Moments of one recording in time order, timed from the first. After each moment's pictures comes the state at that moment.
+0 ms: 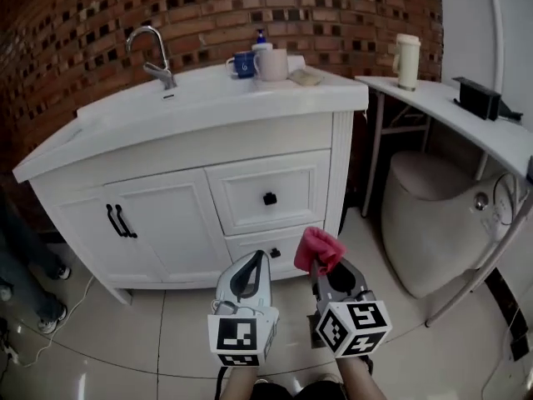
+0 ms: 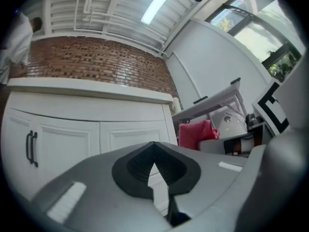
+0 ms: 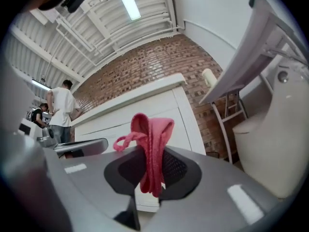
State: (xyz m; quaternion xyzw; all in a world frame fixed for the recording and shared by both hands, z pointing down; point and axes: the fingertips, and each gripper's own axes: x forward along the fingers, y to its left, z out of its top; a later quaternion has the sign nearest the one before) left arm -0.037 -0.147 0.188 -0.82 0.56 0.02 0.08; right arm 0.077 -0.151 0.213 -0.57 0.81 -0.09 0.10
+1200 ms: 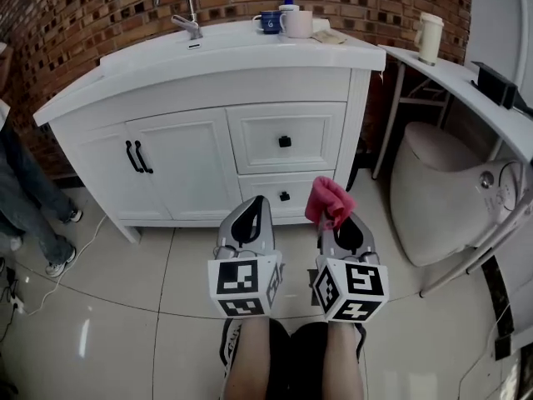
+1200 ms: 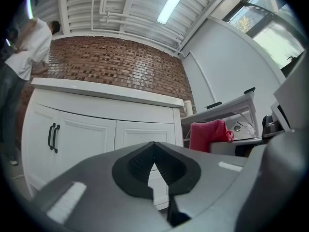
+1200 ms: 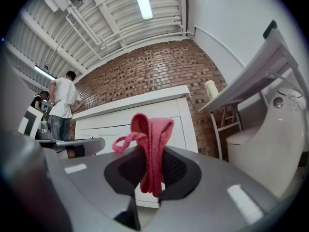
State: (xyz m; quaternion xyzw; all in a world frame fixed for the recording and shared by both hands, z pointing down) left arm -0.045 -0.115 0.156 -0.78 0.62 0.07 0.04; right arm 0.084 -0.114 0.171 -0.59 0.80 -0.01 0.08
